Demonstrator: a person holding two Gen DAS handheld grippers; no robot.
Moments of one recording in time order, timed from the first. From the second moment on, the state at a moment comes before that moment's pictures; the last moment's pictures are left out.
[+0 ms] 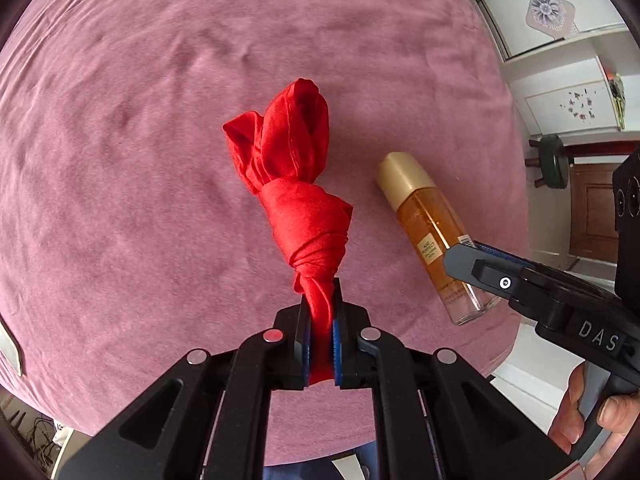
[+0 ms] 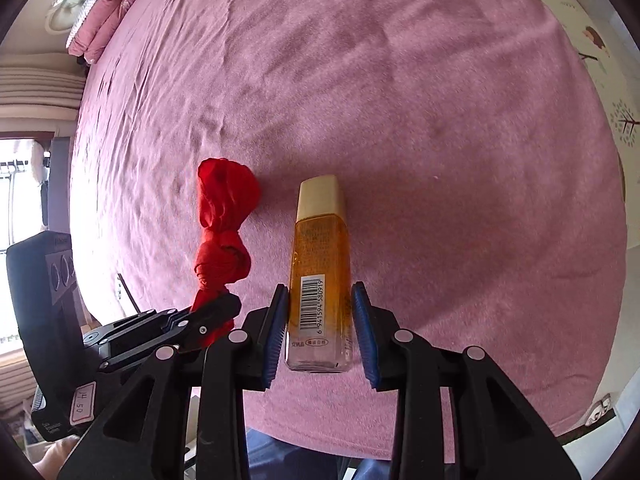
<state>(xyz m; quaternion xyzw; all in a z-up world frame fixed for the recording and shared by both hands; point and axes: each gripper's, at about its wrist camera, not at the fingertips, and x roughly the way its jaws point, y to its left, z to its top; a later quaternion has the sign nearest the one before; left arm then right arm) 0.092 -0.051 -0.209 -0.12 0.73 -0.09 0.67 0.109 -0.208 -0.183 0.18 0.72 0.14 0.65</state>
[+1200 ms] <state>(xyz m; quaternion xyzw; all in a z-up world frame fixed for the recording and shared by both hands) 0.142 -0.271 -0.169 -0.02 0.72 -0.18 0.67 0.108 -0.412 -0.169 0.34 0.68 0.10 0.64</state>
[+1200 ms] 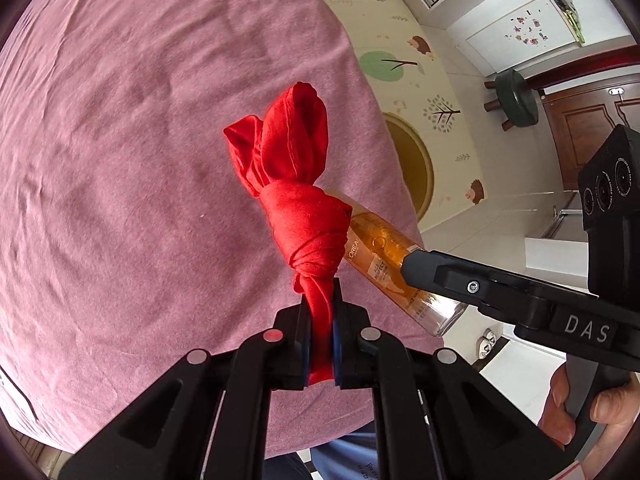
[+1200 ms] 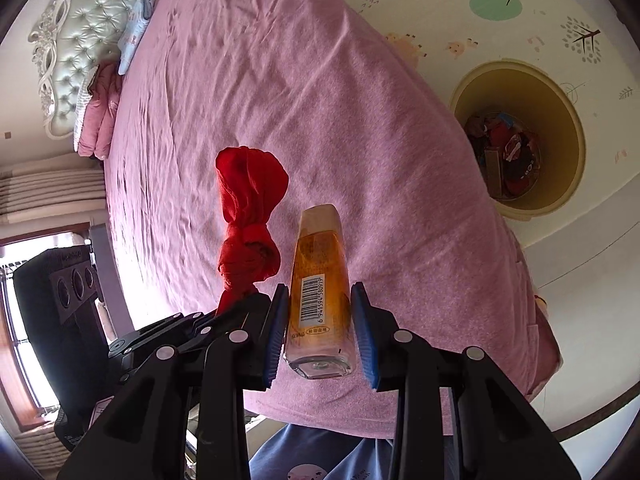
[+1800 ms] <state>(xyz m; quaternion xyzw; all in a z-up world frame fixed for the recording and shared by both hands) 0.208 -0.411 -0.179 0.02 0.72 -0.24 0.65 0.125 -0.564 -0.175 0.40 0.62 -0.02 0.67</state>
